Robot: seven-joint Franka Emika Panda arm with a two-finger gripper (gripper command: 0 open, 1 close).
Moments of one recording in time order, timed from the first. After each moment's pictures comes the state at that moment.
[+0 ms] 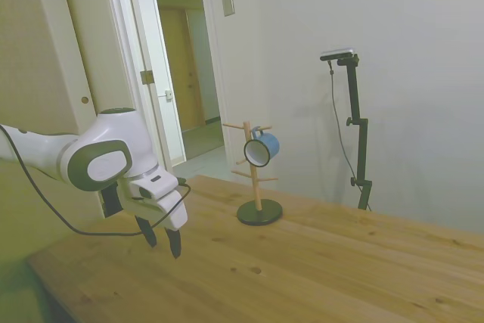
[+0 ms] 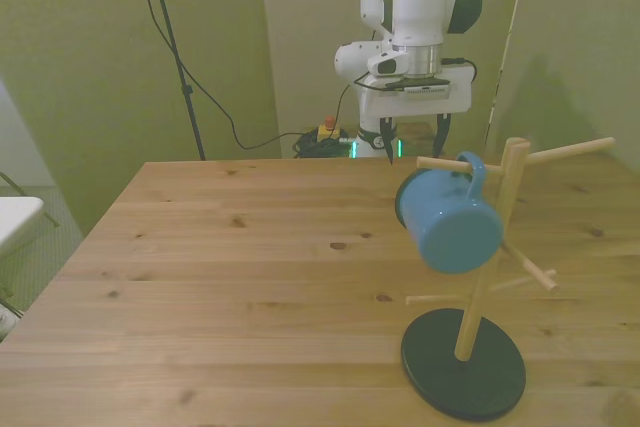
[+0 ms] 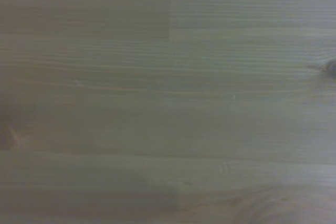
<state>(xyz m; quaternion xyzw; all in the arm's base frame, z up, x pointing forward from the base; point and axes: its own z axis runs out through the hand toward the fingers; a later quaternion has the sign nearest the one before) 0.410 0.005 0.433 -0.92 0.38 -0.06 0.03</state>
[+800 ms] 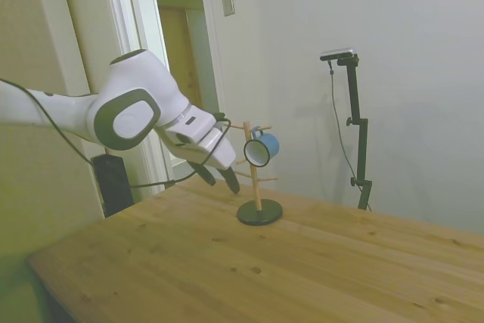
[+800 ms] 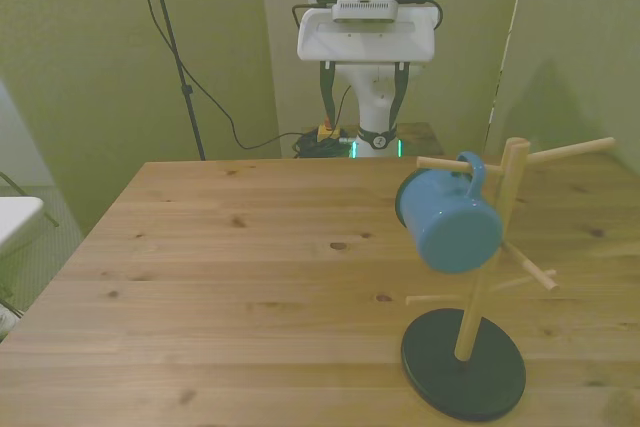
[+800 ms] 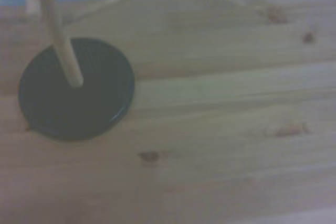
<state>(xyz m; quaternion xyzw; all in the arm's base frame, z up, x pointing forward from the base) 0.490 -0.101 0.555 -0.85 0.45 -0.26 0.08</state>
